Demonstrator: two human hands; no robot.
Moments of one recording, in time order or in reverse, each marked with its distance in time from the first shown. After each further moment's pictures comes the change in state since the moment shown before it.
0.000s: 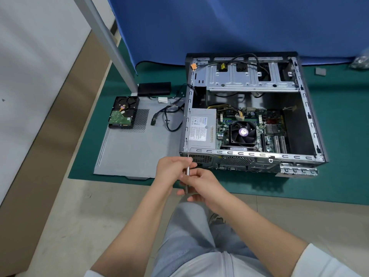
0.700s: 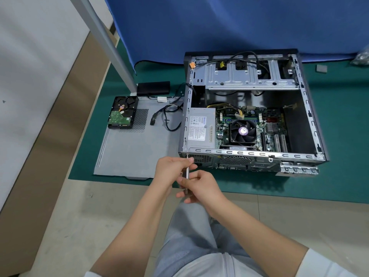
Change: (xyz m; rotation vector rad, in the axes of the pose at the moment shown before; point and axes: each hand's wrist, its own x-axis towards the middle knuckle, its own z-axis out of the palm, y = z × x) left_hand 0.001 0.003 0.002 -0.025 -0.012 -0.033; right_hand 0.001 0.007 0.005 0.004 0.062 -0.063
